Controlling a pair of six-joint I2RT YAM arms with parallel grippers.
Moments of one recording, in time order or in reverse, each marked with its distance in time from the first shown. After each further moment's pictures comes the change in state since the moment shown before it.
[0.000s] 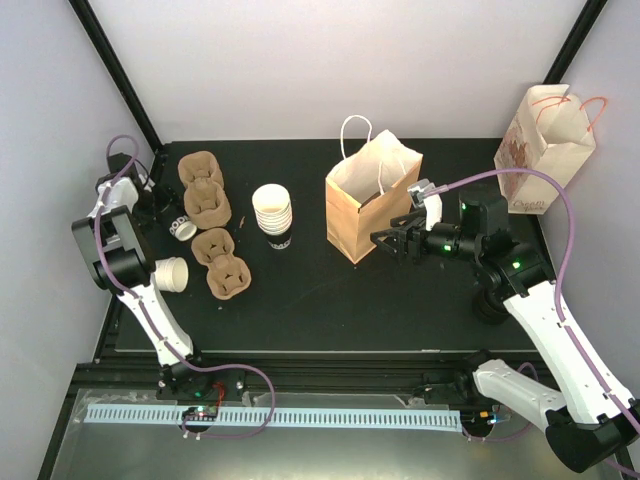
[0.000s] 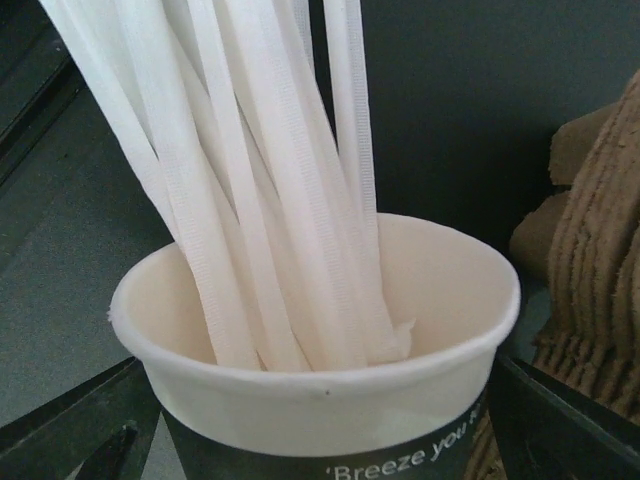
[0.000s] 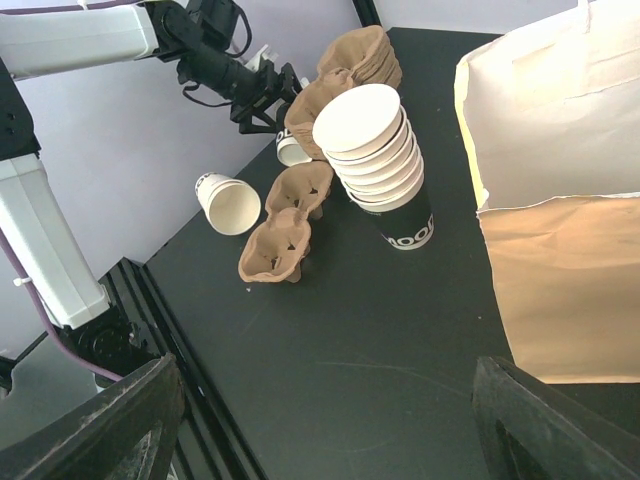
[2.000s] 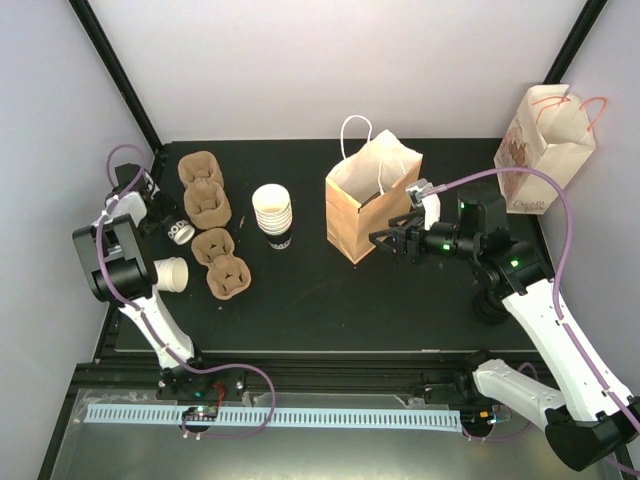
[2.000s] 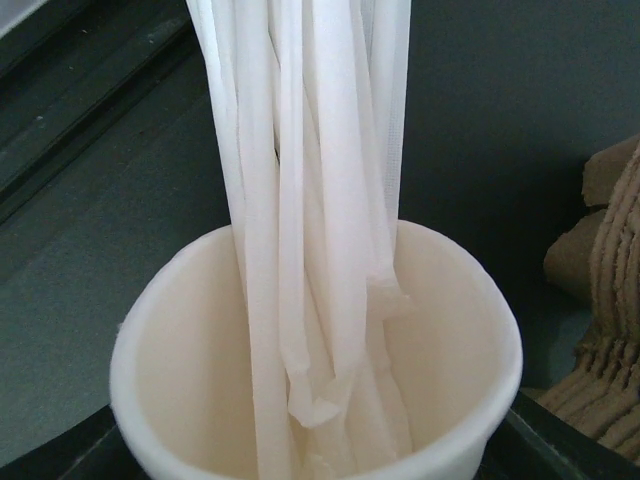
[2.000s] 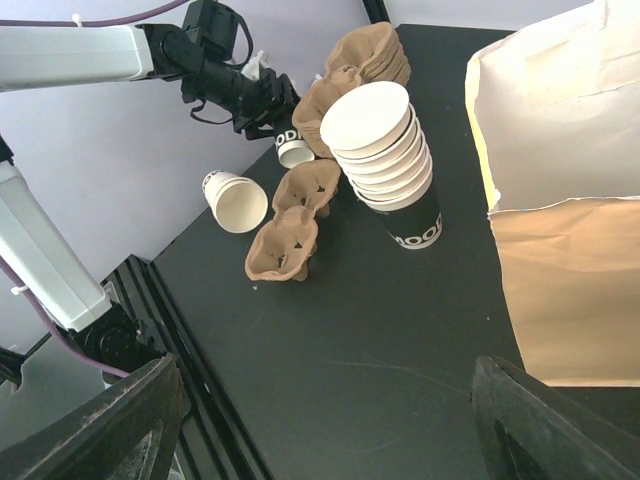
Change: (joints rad) left arm -0.028 -0.131 -0.248 0.237 -0.110 -0.103; right arm 0.000 0.010 0.000 0.006 -0.019 0.000
